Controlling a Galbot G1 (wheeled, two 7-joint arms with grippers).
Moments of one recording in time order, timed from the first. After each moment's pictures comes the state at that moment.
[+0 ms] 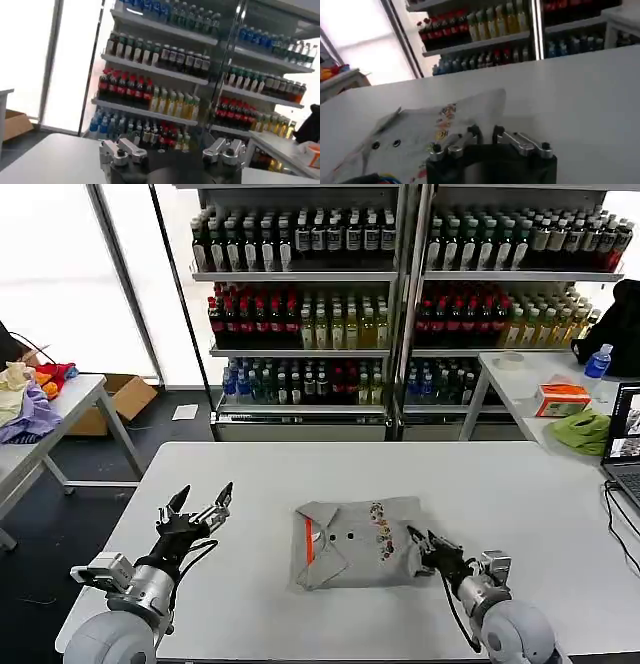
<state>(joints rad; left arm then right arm) 1.39 -1.15 -0.55 -2.22 -0.69 0.35 -0.17 -1.28 1.01 0.38 1.93 0.74 -0.41 0.10</state>
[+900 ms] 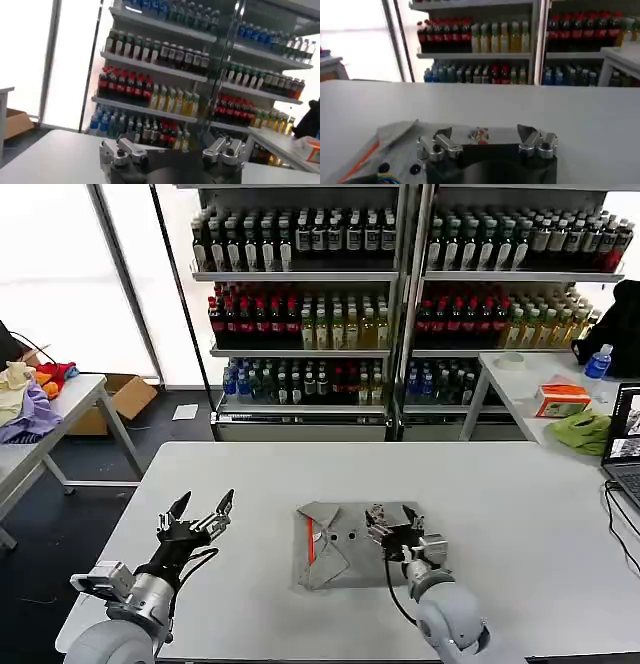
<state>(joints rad) 1.43 -1.17 -0.56 -2.23 -0.66 0.35 -0.13 -1.09 1.20 0.14 1.84 0.45 -0.45 0.30</state>
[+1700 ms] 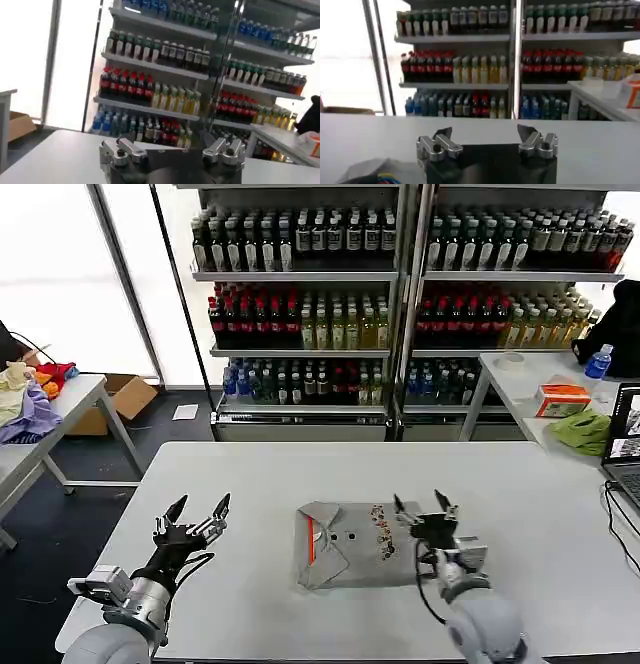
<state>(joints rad) 1.45 -1.16 -0.58 -2.21 -0.63 0.32 -0.10 -1.25 1.15 0.38 2.00 0.44 -0.32 0.21</state>
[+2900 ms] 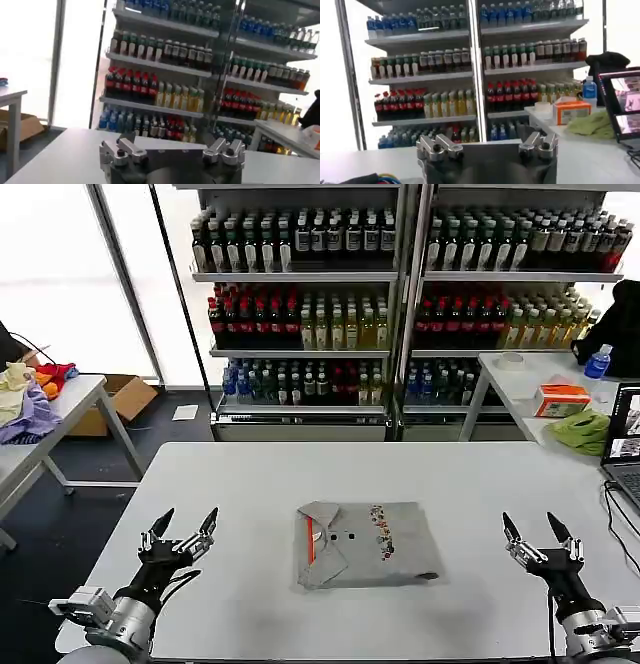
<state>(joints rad) 1.56 -1.16 -0.65 -2.23 -0.63 0.27 -0.05 -1.60 1.19 0.89 2.03 0.57 -0.06 -0.15</state>
